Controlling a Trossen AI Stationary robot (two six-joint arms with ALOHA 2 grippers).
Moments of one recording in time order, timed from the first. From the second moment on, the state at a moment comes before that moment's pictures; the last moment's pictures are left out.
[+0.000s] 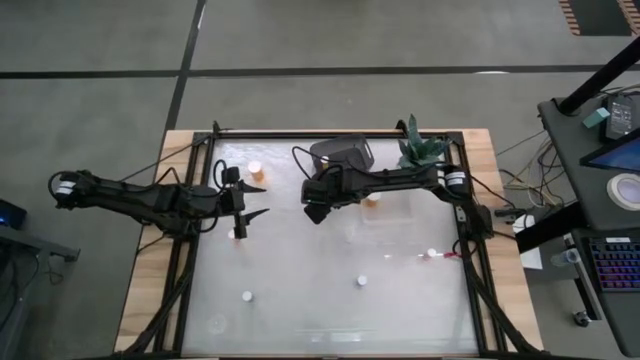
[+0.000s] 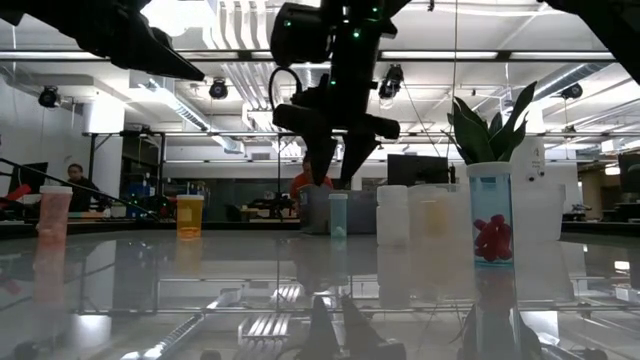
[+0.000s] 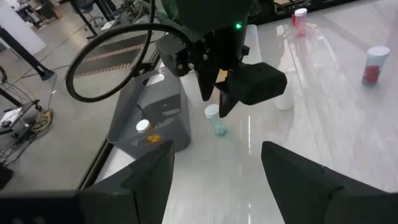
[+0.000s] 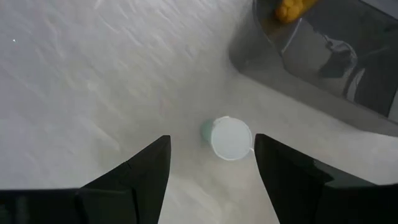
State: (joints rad) left arm -0.14 0.68 0.55 -0.25 -0.43 0.16; right arm -0.08 2.13 1.79 -0.98 0.31 0.73
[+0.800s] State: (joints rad) left arm -0.14 0.68 0.55 -0.25 -0.43 0.16; right arm -0.08 2.12 1.76 -0.95 0.34 0.77
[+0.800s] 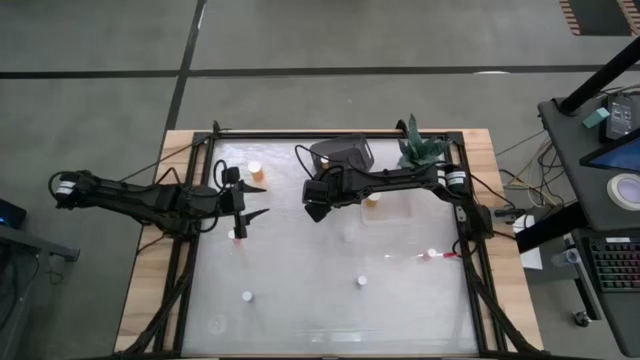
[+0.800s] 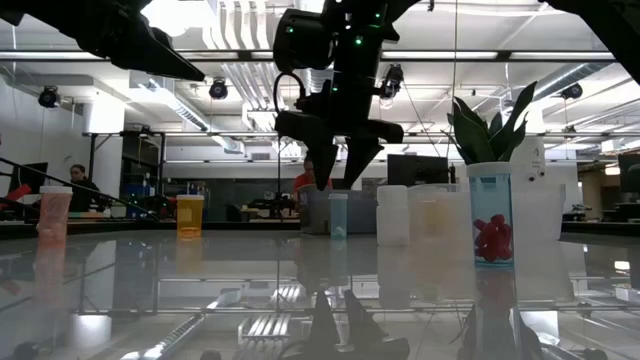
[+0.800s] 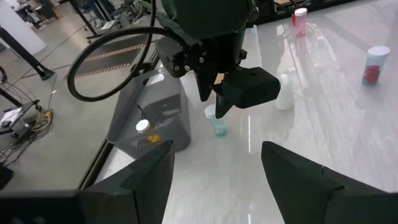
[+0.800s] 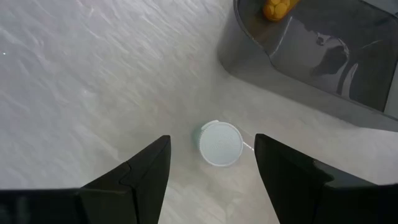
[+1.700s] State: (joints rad) left arm -0.14 0.69 0.55 -0.24 -0.43 0.17; right arm -0.08 2.12 1.66 -0.83 0.38 0.76
